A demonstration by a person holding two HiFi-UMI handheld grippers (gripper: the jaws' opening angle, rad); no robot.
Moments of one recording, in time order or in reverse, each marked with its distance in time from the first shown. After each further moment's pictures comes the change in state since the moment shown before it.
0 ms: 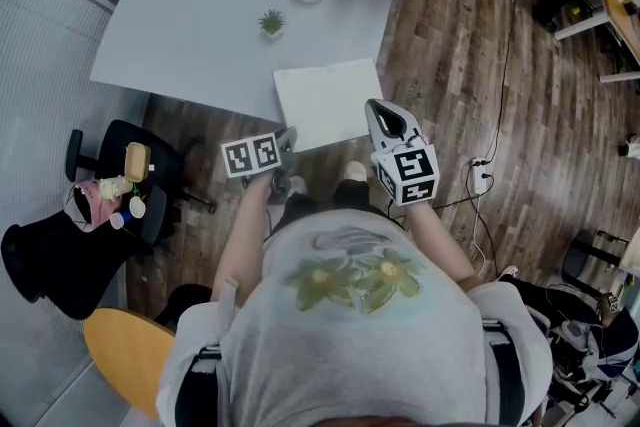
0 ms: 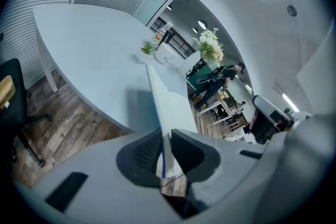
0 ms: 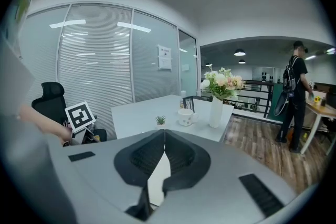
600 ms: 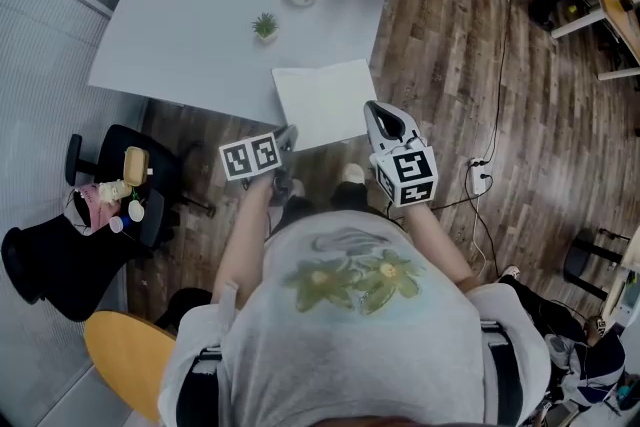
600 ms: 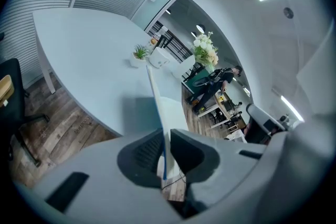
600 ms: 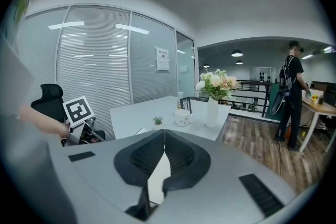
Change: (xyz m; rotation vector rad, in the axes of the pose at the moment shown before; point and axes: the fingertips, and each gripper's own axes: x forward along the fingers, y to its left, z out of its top) left arm -0.004 -0.028 0.008 -0.001 -0.043 -0.016; right arm -0.013 -0.008 -0.002 0.013 -0.018 -0.016
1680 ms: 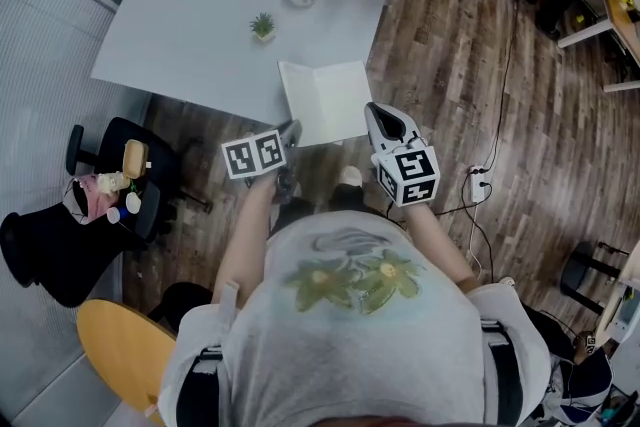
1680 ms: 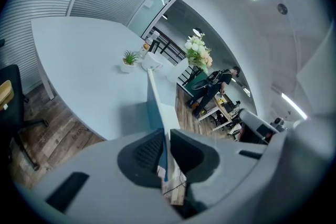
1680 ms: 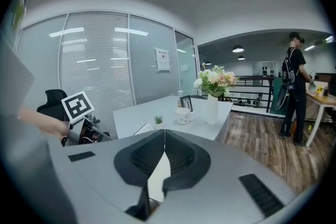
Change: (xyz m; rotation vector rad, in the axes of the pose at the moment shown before) left arm 0.007 -0.039 0.008 0.032 -0.057 0.013; right arm -0.008 -0.021 -0.008 0.043 0.002 0.053
